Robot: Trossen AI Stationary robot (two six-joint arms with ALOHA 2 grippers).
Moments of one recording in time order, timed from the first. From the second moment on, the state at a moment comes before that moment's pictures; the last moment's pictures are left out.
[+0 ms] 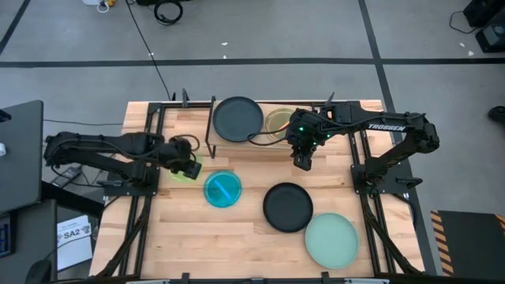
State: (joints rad) left arm -0.03 0.99 0.88 -0.96 -0.07 -1.14; right arm -0.12 1.42 1.43 -1.12 -0.07 0.18
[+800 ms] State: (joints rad) left arm -0.14 1.37 0.88 -0.93 -0.08 -1.19; right arm -0.12 1.42 1.43 -1.11 -0.07 0.18
